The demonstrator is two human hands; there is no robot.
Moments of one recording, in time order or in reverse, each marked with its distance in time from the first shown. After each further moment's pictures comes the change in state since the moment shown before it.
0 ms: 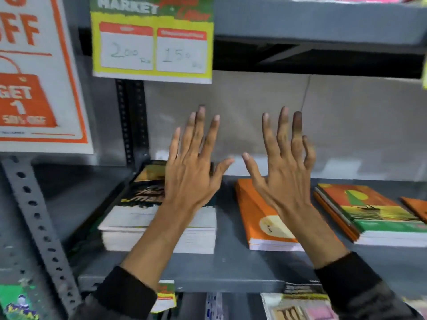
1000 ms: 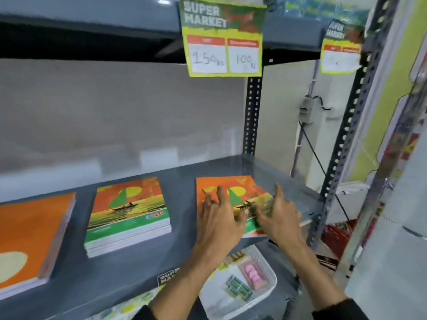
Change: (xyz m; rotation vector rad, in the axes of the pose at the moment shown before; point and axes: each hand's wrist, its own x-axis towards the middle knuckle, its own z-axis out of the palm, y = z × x) left_hand -0.001 0.556 0.191 -0.472 -0.674 -0.142; right_hand -0.181 0.490 -0.160 -0.011 -0.512 0.901
